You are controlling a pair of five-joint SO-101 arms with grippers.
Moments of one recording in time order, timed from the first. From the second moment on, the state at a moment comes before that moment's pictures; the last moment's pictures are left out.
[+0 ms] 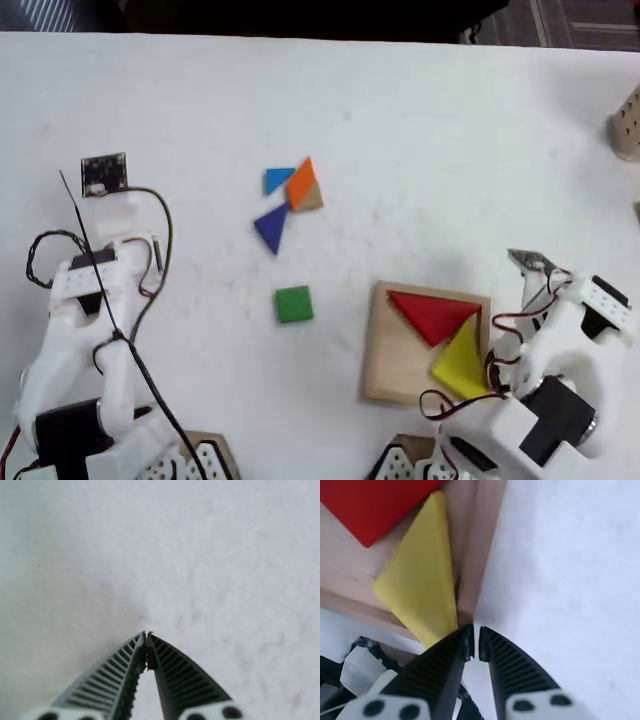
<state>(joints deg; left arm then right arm) -20.4 -16.4 55.7 33.8 2.3 38.3 -5.8 45.6 75.9 49.4</state>
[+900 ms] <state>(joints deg) -20.4 -16.4 55.7 33.8 2.3 21.9 -38.7 61.2 84.4 58.6</state>
